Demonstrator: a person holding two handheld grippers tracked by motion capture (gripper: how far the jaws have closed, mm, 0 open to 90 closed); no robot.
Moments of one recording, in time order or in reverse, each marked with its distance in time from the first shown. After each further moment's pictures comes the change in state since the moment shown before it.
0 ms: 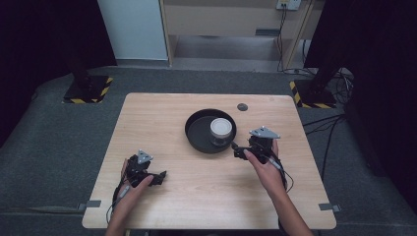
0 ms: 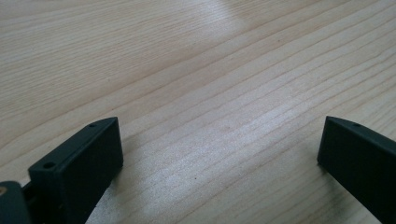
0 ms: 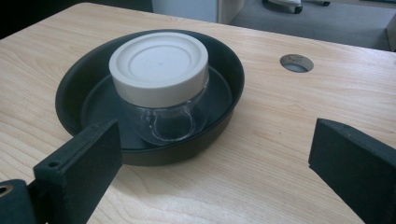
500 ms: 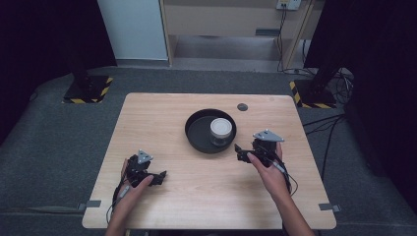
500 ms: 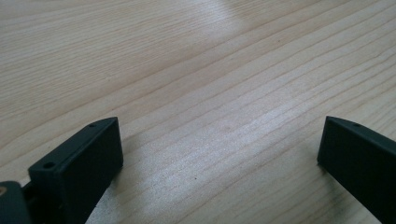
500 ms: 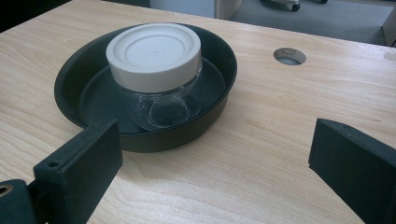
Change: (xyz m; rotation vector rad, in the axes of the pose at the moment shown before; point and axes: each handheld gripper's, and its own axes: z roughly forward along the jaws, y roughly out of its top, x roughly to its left) left arm 0.000 0.000 0.000 0.000 0.000 -0.001; right arm -0.004 -0.007 -0.012 0.004 -0.006 -0.002
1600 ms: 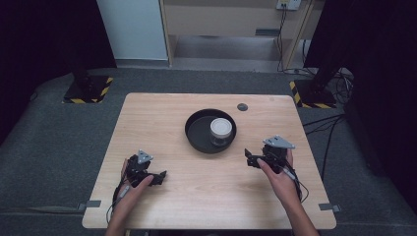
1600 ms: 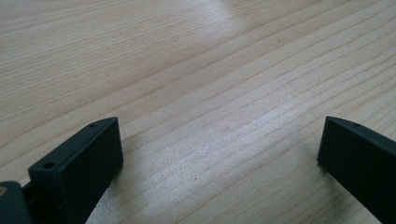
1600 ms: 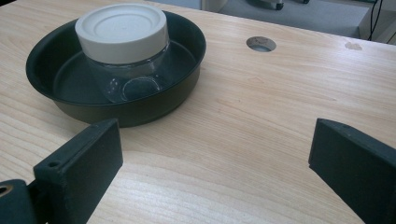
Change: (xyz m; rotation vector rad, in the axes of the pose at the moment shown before) left arm 0.000 0.000 0.000 0.000 0.000 0.000; right arm -0.019 -0.017 -0.021 0.008 -0.054 -0.019
